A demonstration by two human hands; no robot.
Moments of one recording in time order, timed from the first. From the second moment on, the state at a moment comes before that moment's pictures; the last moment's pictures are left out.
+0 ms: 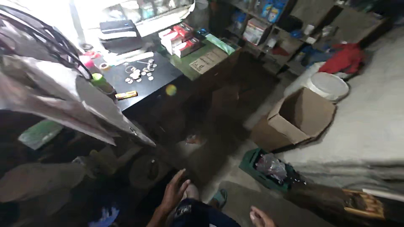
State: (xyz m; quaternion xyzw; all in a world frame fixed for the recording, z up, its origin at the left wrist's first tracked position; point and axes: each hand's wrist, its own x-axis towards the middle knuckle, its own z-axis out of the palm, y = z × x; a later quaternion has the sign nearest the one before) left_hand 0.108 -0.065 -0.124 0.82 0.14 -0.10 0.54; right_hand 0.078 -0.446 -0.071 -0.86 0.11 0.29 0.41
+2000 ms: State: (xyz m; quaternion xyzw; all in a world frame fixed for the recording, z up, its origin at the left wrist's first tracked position) left_hand 0.426 -0.103 -0.156 0.80 0.36 -0.13 0.46; right_hand 0.640 -0.111 -0.109 -0.83 -0.40 0.36 -0.16
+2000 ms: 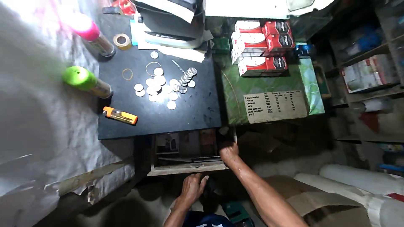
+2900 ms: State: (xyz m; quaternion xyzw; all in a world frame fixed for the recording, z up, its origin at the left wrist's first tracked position) left_hand 0.496 -0.040 -0.130 0.79 0.39 -0.18 0.43; right_hand 0.668 -0.230 0.016 -0.66 -0.34 0.25 0.62
